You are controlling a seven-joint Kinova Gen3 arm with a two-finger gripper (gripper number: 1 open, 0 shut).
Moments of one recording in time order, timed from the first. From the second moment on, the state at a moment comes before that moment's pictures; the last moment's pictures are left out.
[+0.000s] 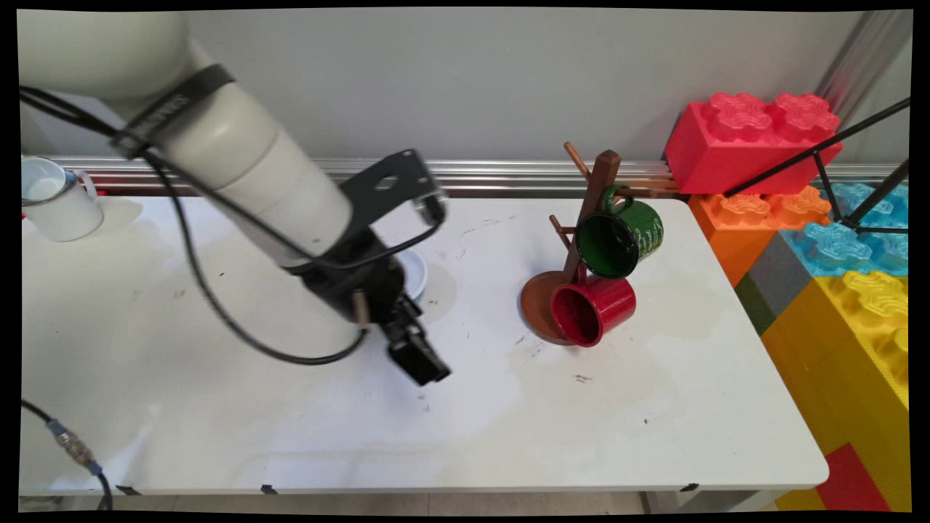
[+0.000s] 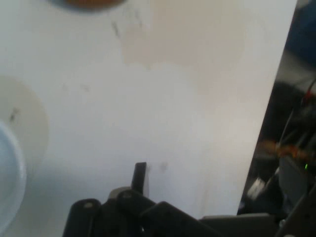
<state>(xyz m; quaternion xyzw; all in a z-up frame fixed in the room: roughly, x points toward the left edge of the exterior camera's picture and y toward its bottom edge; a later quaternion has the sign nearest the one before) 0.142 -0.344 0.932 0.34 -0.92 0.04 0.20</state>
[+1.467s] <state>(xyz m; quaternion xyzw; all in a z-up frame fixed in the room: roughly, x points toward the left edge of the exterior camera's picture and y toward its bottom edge) 0.036 -0.400 0.935 0.47 -0.80 0.05 0.38</state>
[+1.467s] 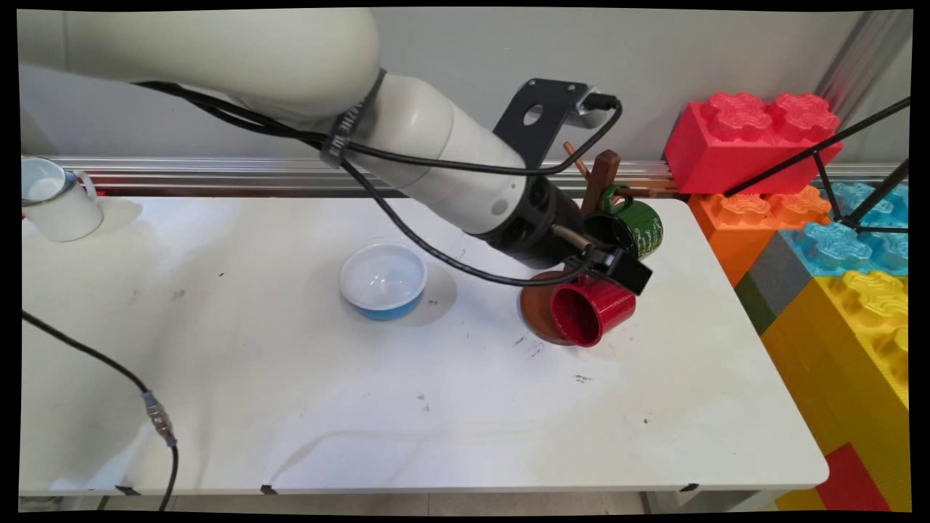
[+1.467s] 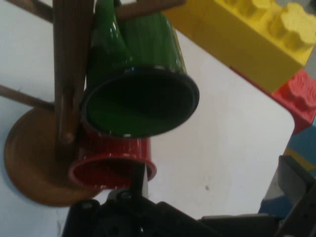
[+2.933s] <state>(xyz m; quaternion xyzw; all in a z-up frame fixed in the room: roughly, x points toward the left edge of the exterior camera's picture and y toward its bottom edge) 0.003 -0.425 0.903 0.55 -0.71 0.06 0.43</state>
